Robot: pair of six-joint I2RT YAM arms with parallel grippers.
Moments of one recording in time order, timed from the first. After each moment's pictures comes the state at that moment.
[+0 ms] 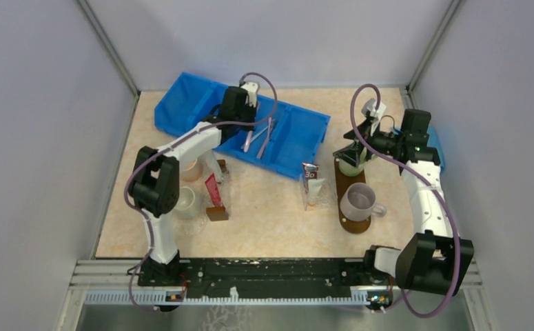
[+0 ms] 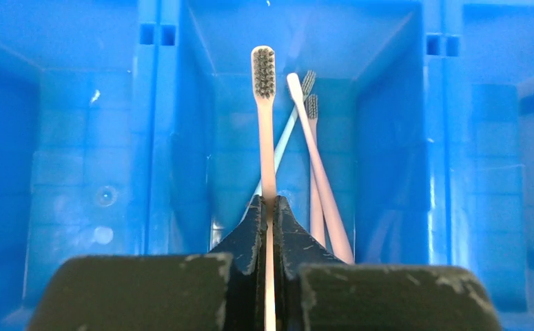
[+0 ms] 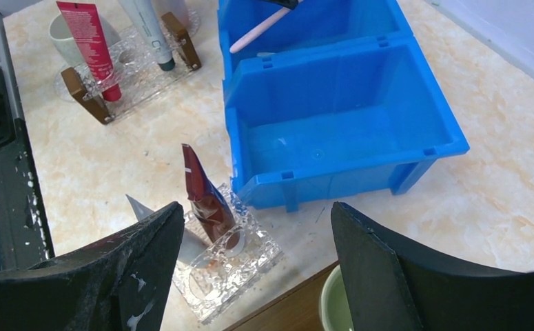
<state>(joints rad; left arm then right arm) -0.50 1.99 1.55 -0.17 -0.09 -0.09 -0.16 1.20 1.03 -0.48 -1.14 -0.53</state>
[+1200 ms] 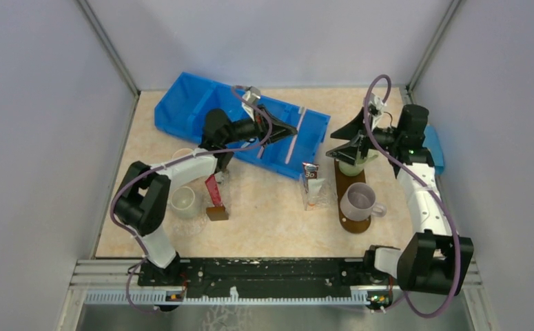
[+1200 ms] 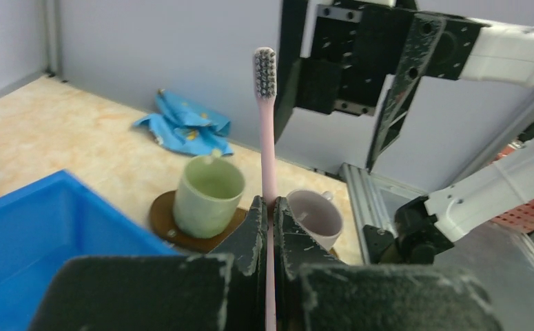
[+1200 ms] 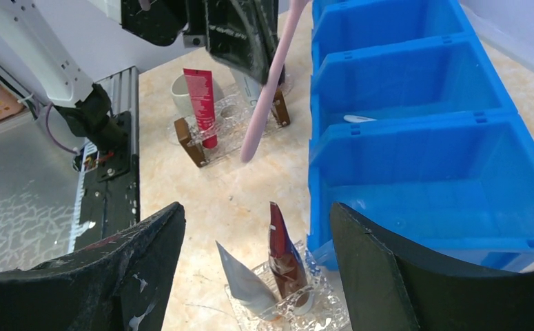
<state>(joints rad) -0.56 1.73 1.09 0.99 0.82 -0.59 -0.12 1.20 0.97 -0.16 -1.41 -0.16</state>
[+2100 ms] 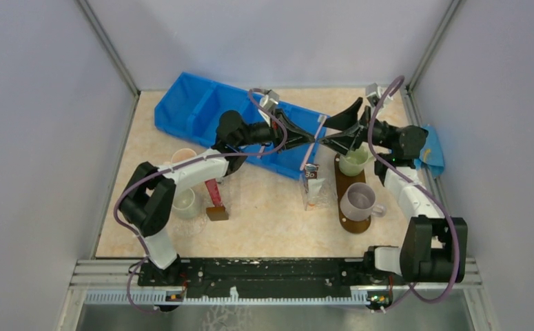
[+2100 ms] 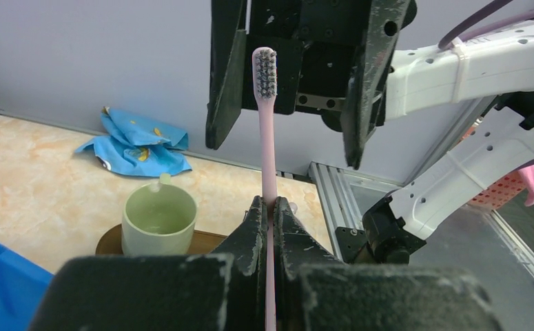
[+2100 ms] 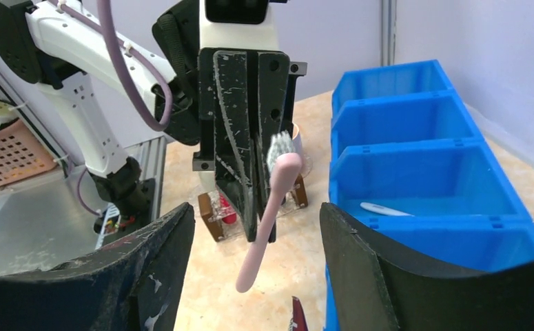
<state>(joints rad) -0.70 1.77 1.18 0.97 0.84 -0.58 -0.02 1.26 0.79 1.12 -1.29 0.83</state>
